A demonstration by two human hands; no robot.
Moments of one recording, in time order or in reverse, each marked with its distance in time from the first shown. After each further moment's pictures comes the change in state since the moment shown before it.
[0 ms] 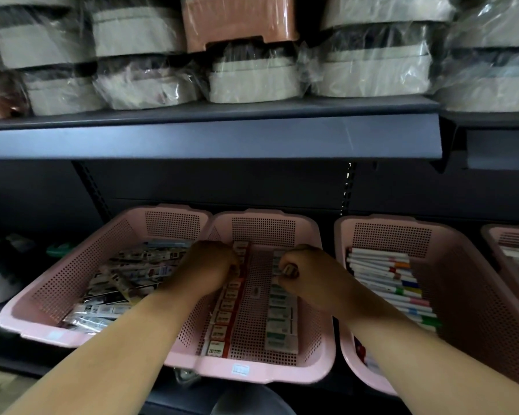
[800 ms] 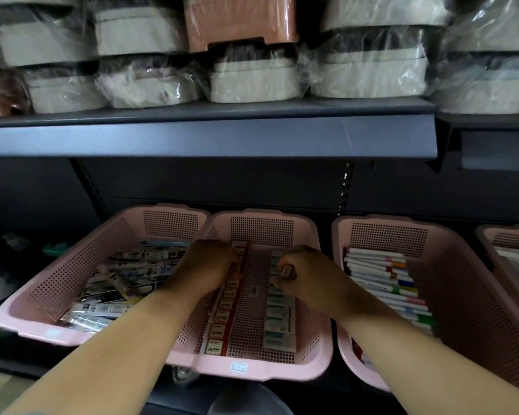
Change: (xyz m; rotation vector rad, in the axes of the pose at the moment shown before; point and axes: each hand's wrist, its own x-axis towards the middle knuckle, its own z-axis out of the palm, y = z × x) left_hand 0.004 0.001 0.010 -0.132 0.002 -0.103; right_hand -0.004 -0.002 0.001 -0.003 0.000 -0.009
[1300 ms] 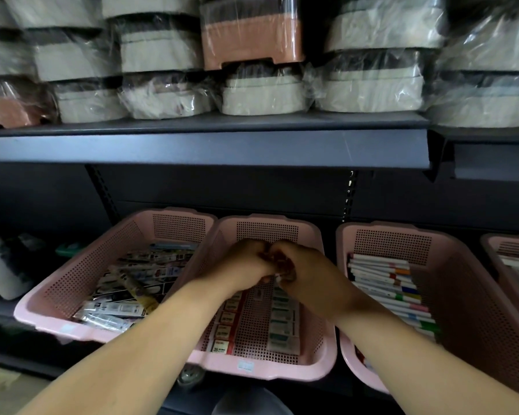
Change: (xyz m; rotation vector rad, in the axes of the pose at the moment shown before) left_hand -0.012 0.073 -0.038 -0.836 -0.121 -0.125; right_hand -0.003 -0.017 -0.006 0.142 0.049 -0.115
